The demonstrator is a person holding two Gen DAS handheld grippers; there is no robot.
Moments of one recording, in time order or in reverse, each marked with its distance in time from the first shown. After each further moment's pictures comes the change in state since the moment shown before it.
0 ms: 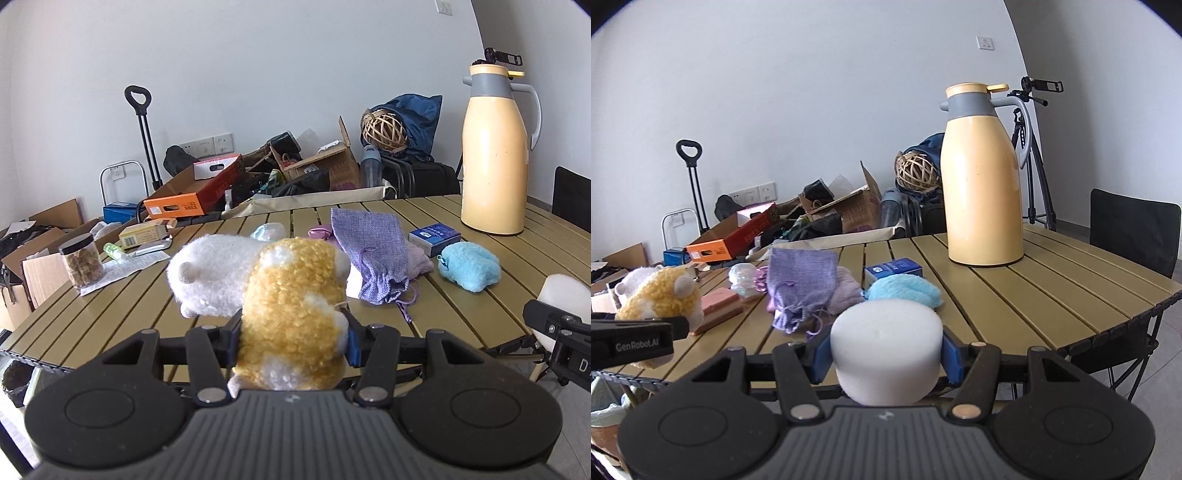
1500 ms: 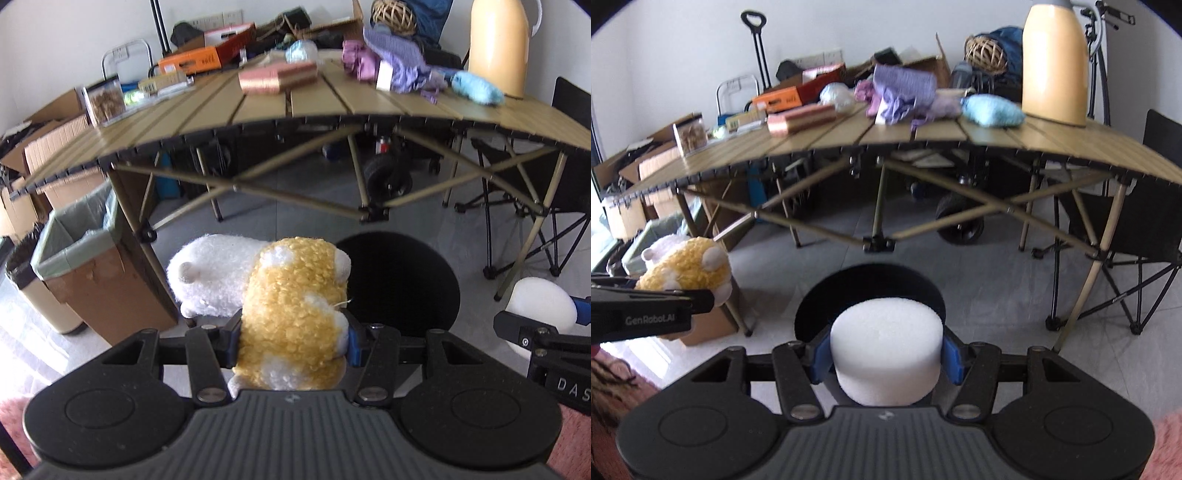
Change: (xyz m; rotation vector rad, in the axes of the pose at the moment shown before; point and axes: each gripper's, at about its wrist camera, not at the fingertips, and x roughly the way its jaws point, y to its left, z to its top) left arm -0.044 0.065 -0.152 -0.028 0.398 -0.048; right arm -0.060 0.065 -0.128 -0.142 0.439 0.117
